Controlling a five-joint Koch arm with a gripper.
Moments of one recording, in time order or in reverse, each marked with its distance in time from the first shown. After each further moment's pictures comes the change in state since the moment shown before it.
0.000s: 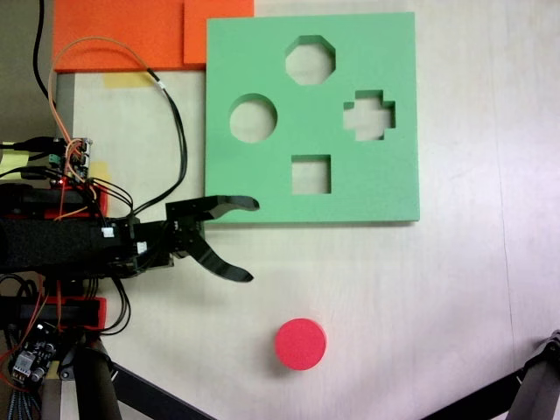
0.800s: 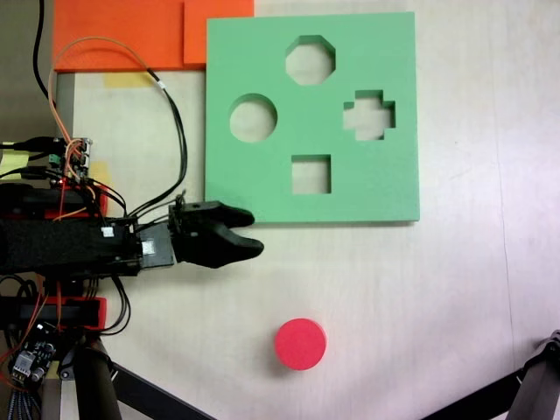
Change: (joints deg) arm -5.4 0.0 0.1 15.8 -36.7
